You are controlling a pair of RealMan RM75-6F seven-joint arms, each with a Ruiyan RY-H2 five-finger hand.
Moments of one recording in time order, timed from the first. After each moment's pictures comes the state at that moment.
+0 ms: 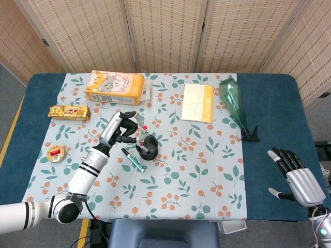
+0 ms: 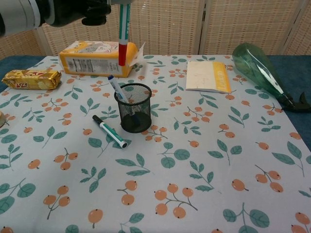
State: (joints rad) left arm -0.91 -1.34 -0.34 -1.81 0.92 1.06 -0.53; right arm 0.14 -1.05 -0.04 -1.50 -1.68 1.46 0.23
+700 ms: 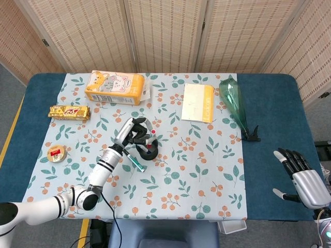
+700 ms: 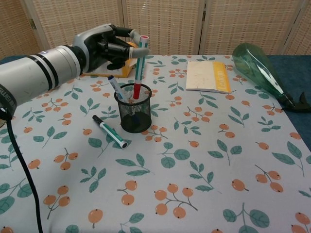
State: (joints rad) left arm -0.90 -1.65 -0.32 -1.31 1.16 0.92 -0.76; right arm 0.12 -1.05 -0.04 -1.49 -1.67 1.49 0.25
